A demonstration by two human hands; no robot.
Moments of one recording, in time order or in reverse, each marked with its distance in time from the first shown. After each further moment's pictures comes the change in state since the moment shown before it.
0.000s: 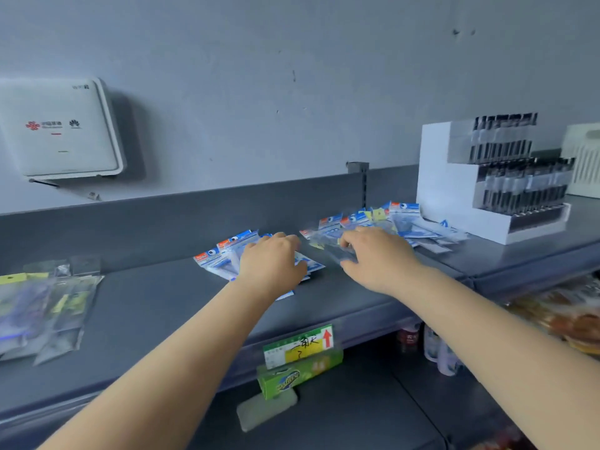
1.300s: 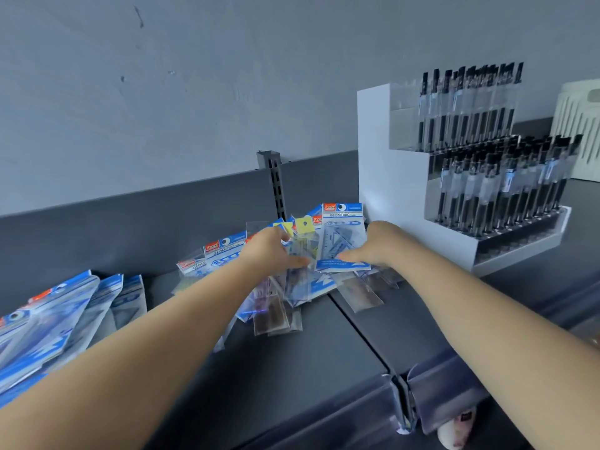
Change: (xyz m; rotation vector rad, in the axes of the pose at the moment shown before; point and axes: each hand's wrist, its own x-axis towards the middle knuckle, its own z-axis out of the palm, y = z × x) left_hand 0.219 0.138 0.123 -0.335 -0.330 -0.197; right_hand 0.122 0.255 0.071 0.302 -0.328 0.461
